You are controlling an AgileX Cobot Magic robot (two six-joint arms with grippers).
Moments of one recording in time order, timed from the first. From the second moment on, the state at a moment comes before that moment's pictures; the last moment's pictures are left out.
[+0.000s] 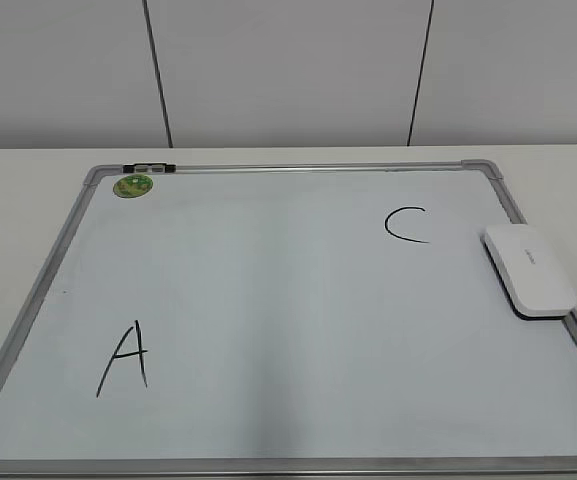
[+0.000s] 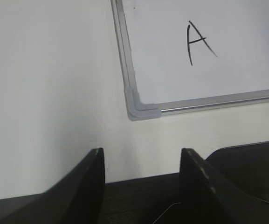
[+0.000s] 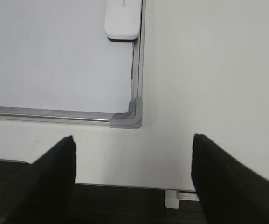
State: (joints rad) left arm -0.01 0.23 -0.57 -0.12 1.27 0.07; right arm 0.04 0.08 -0.56 -0.03 1.27 -0.07
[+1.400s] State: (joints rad) left arm -0.01 0.23 -0.51 -0.05 1.10 0.07; right arm 0.04 0.08 -0.50 -0.03 1.14 -0.07
